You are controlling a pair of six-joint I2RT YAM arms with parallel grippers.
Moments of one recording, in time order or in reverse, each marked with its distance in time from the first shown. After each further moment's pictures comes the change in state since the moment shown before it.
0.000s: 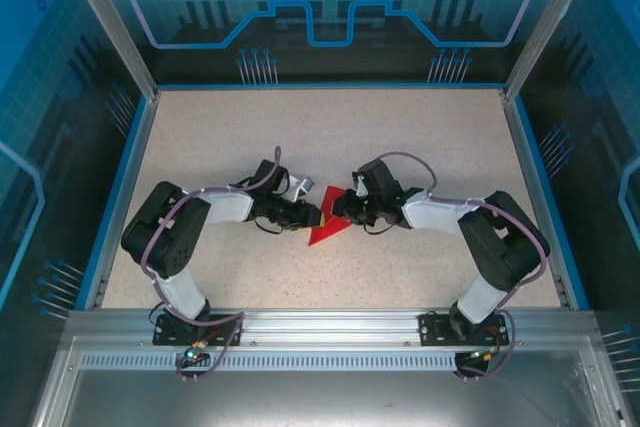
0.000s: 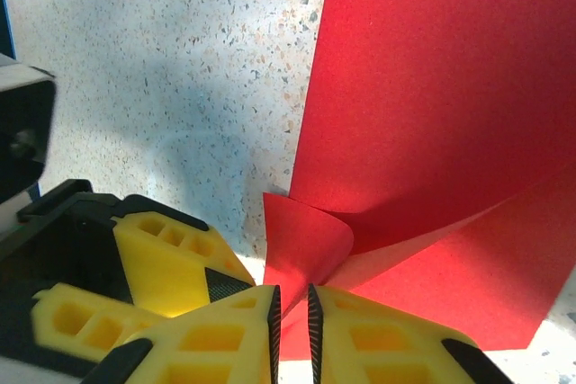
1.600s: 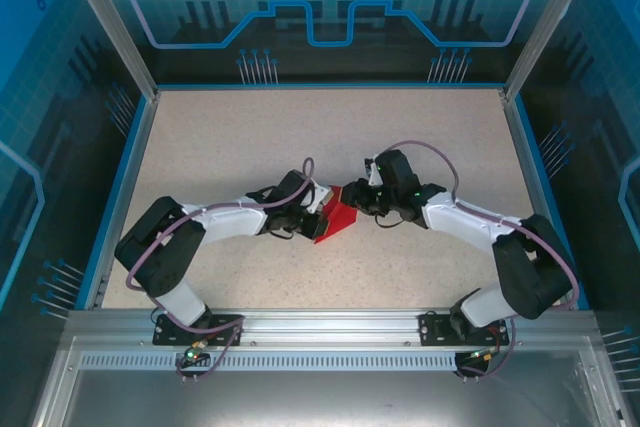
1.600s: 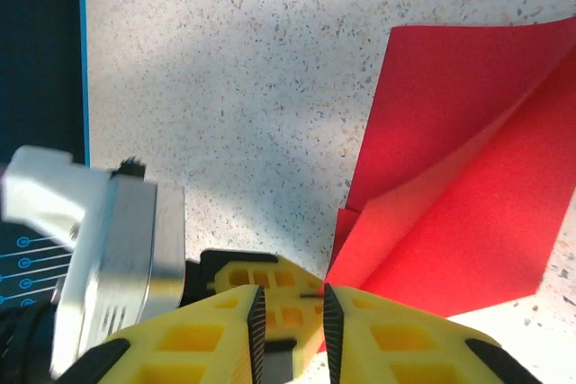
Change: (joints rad) left arm -0.207 -0.094 0.011 -0.069 -0.466 0.177; right arm -0.053 -0.206 -0.003 -0.103 0.002 -0.051
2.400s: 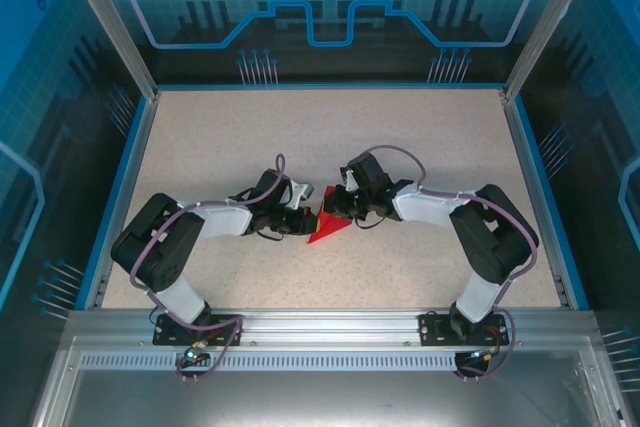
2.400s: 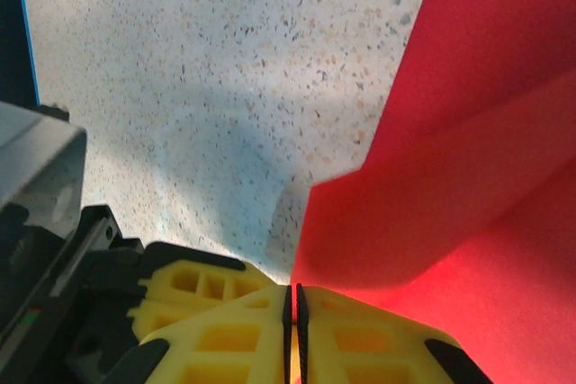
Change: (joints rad) left arm 0.142 0.011 -0.118 0.174 0.253 -0.190; right arm 0.083 0.283 0.122 0.055 -0.036 0.016
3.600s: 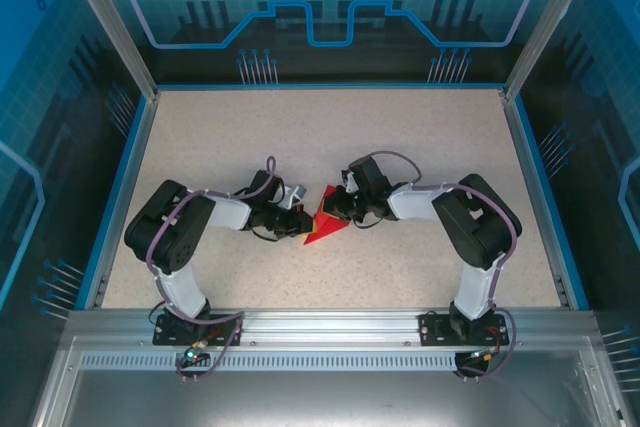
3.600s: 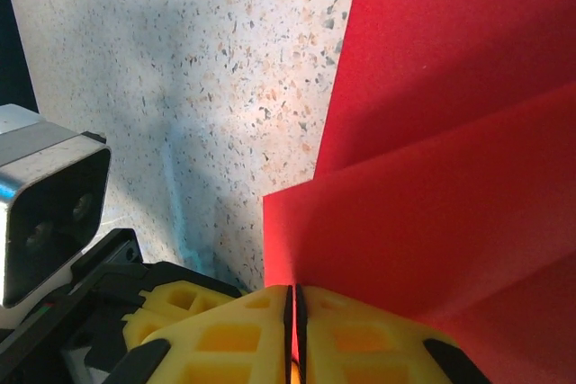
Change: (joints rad) left arm 0.090 0.127 -0.001 0.066 0.190 -0.127; right arm -0.033 0.113 -0.019 0.139 -0.056 0.072
